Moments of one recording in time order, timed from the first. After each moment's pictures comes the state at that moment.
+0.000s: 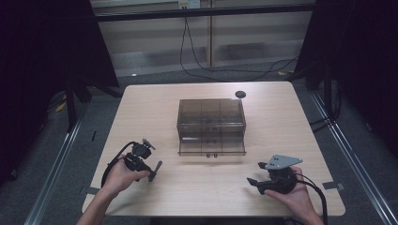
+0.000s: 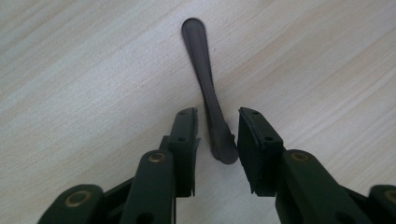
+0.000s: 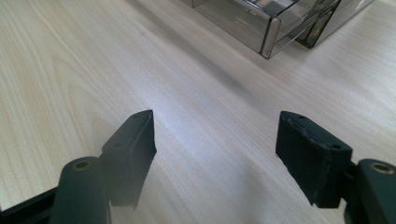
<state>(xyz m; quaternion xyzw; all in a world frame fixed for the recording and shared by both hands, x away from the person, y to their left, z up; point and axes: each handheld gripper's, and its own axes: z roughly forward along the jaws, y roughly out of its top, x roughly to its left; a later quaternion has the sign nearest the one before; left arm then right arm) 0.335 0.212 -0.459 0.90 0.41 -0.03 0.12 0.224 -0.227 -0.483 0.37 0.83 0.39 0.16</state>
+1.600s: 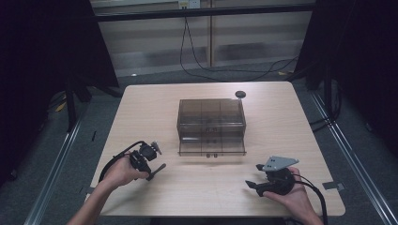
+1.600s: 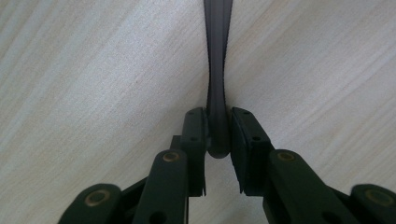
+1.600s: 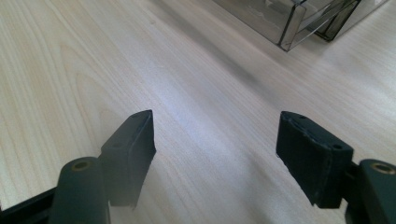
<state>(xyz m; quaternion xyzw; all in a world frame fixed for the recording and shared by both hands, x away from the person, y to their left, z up) 0.342 0.196 -0.464 0.95 0.31 -0.04 0.03 0.225 -0.222 -0.487 0.35 0.84 0.38 0.15</state>
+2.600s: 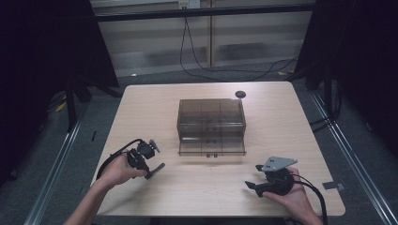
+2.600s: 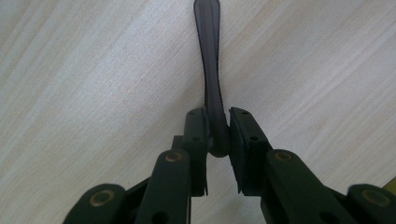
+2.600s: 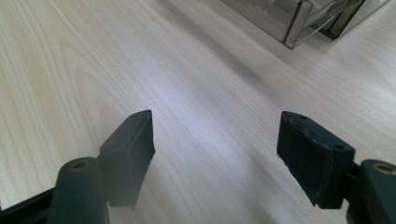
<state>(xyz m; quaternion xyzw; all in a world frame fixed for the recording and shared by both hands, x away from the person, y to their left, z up) 0.343 0.201 -0.452 0.95 0.31 -0.04 0.04 0.225 -0.221 -0.488 0.35 0.85 0.37 0.14</state>
